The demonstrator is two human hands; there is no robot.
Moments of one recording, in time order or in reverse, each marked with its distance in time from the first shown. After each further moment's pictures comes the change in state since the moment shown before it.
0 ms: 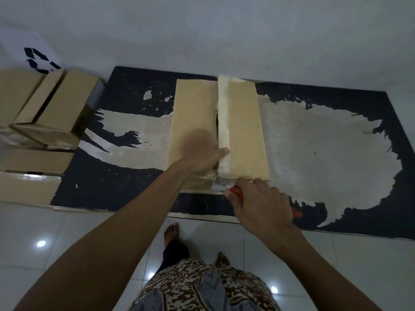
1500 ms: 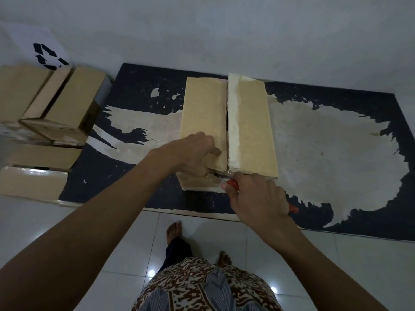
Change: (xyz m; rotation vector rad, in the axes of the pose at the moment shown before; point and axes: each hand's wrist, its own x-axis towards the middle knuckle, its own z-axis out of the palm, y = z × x) left_hand -0.016 -0.007 -0.057 0.775 -0.333 0.258; right_hand 0.010 -0.027 -0.003 -0.026 -0.001 -0.018
